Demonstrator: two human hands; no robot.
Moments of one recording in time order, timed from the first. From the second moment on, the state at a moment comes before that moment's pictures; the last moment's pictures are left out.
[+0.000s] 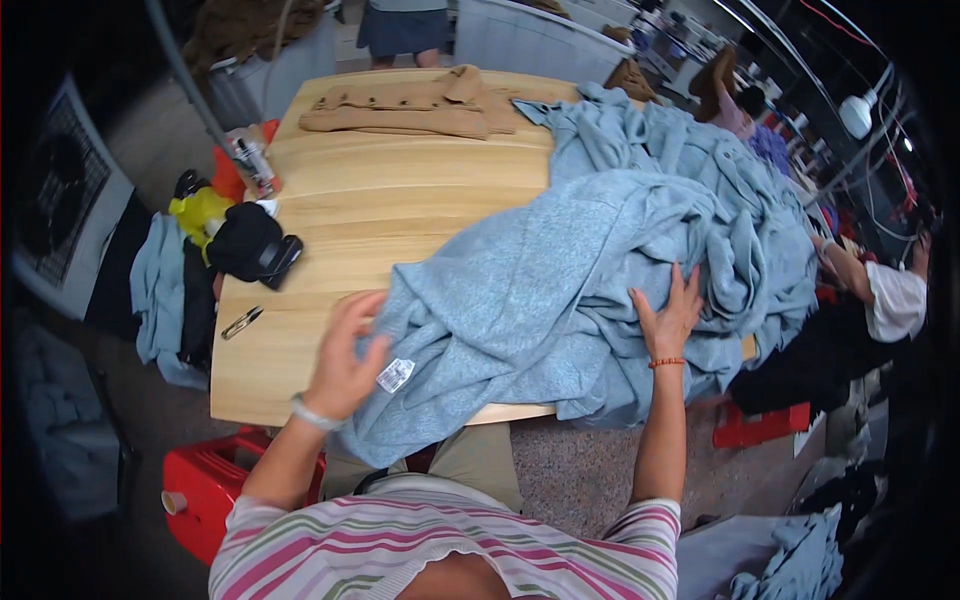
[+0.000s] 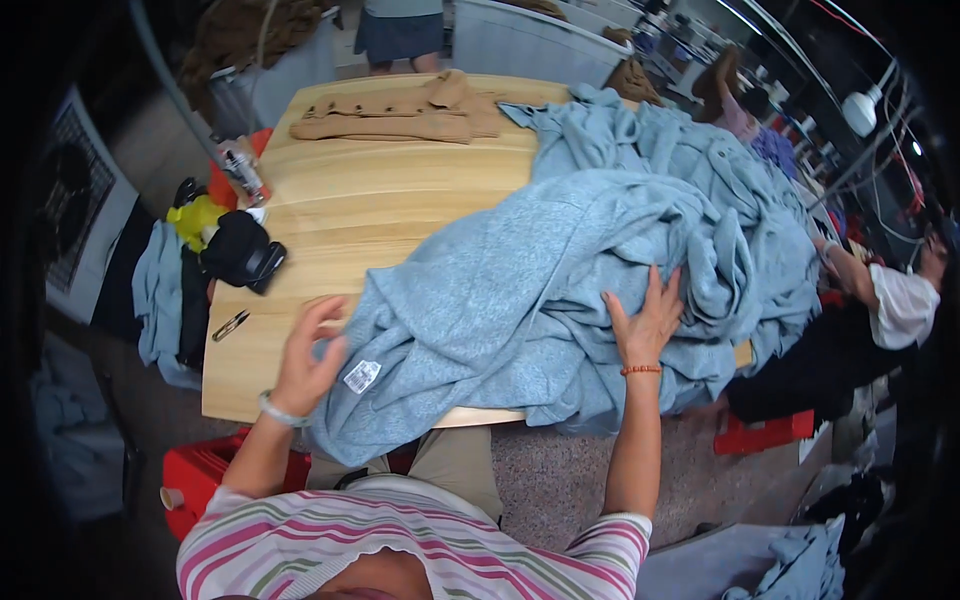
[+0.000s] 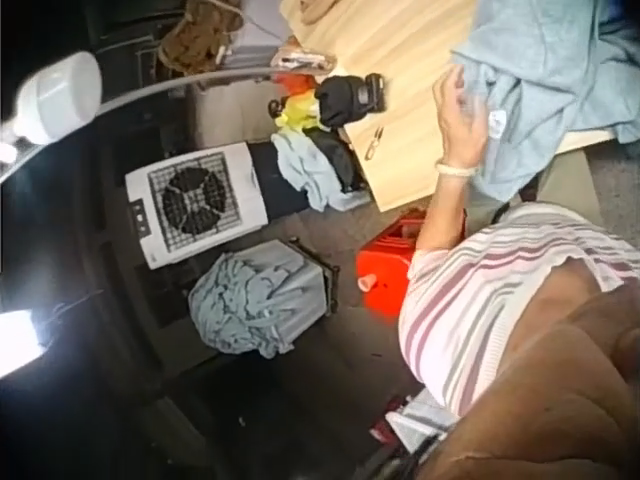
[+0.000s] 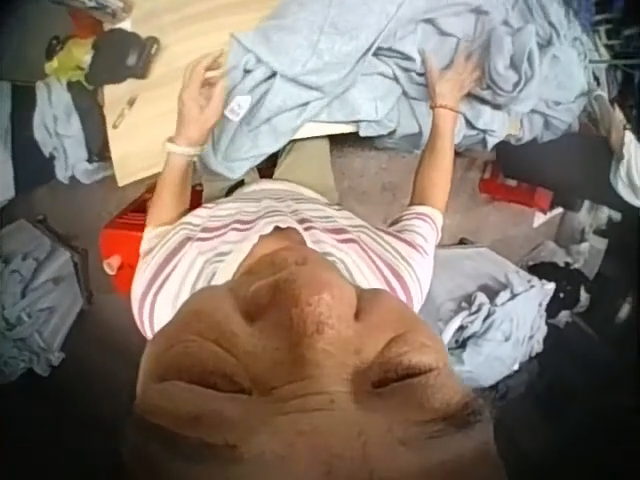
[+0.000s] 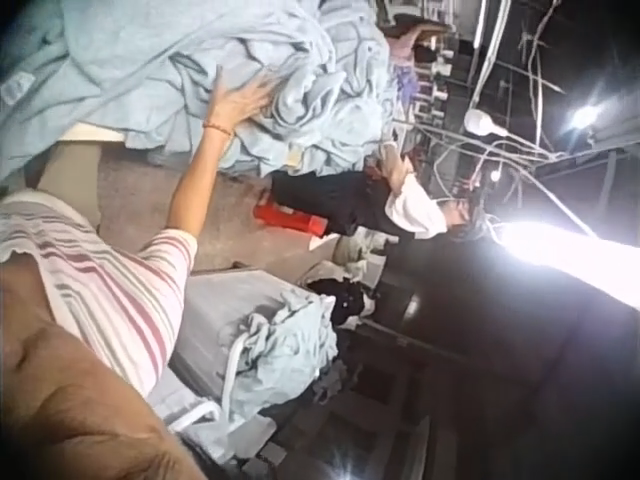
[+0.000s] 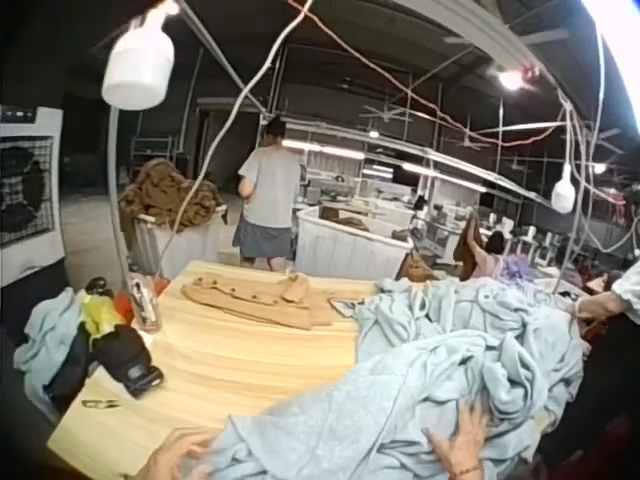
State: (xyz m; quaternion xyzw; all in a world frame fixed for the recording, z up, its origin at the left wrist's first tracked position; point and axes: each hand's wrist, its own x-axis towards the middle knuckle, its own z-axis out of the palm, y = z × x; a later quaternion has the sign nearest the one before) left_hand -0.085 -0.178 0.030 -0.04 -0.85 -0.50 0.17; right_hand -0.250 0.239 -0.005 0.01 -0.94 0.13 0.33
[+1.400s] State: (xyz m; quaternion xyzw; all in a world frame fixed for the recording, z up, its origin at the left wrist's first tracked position) left_hand -0.082 -0.236 0.014 0.03 -0.81 -0.57 0.13; right_hand -0.241 0.238 -0.001 0.07 -0.96 0.07 0.28
